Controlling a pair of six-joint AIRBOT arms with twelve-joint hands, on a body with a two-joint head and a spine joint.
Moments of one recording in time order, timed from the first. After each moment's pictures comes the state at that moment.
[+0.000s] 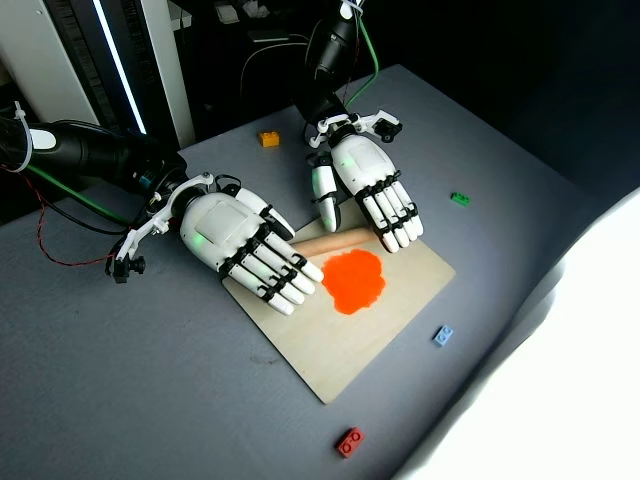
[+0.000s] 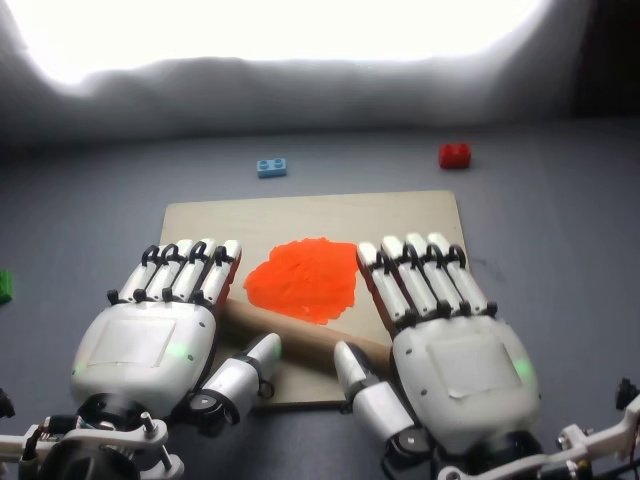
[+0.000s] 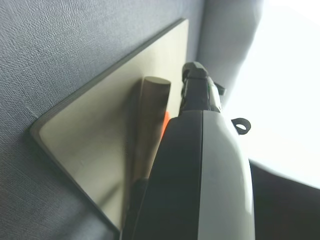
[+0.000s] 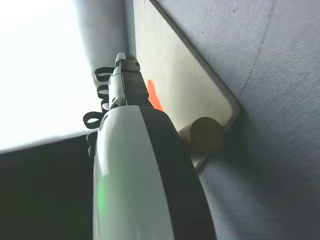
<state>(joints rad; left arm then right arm) 0.91 -1.29 0.91 -0.86 -1.31 1.60 -0.82 -1.65 1.00 0.78 1.52 -1.68</state>
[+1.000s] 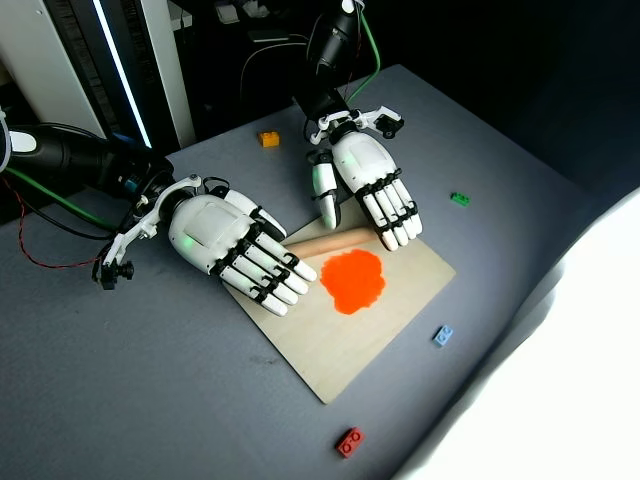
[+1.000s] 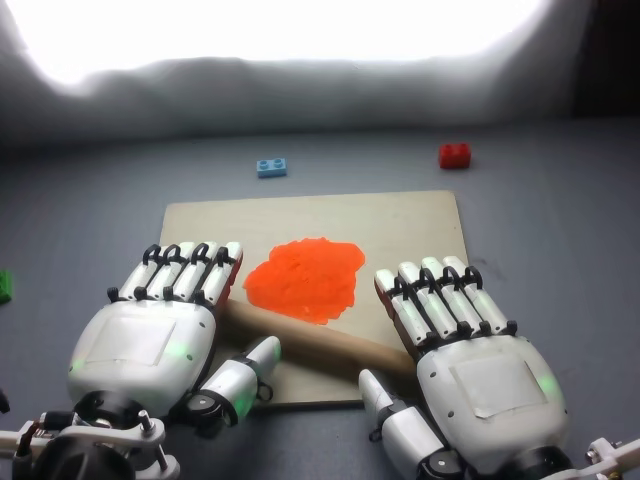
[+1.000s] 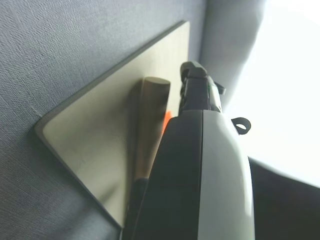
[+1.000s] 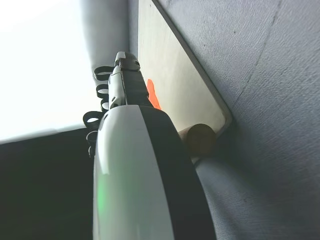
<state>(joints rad) 0.90 -1.26 0.89 -0.87 -1.28 1.62 -0.88 -1.60 0.97 0.77 1.46 -1.67</state>
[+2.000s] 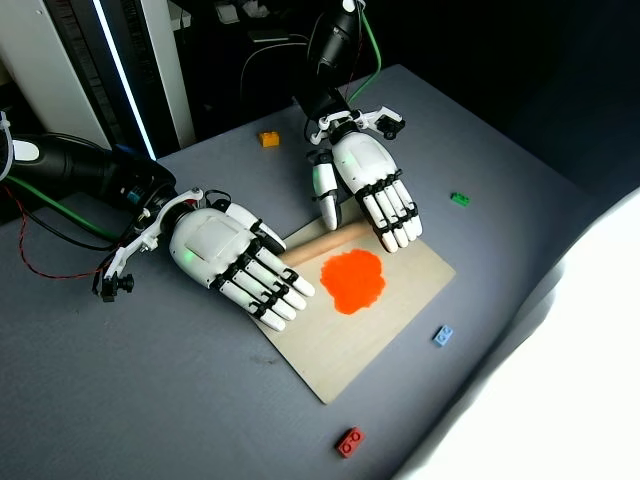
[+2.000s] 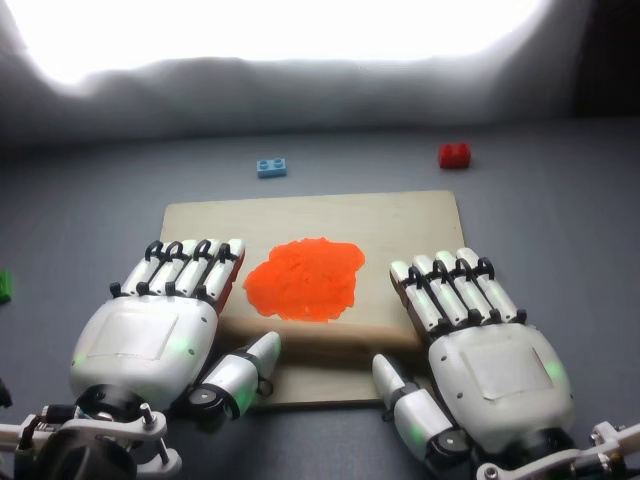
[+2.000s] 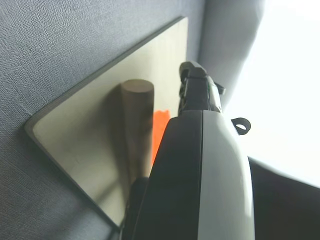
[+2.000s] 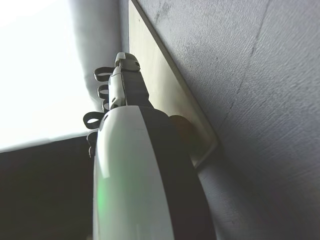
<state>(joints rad) 0.89 -1.26 0.89 -0.87 -1.26 1.62 -0.87 -1.61 1.04 0.80 1.43 -1.65</state>
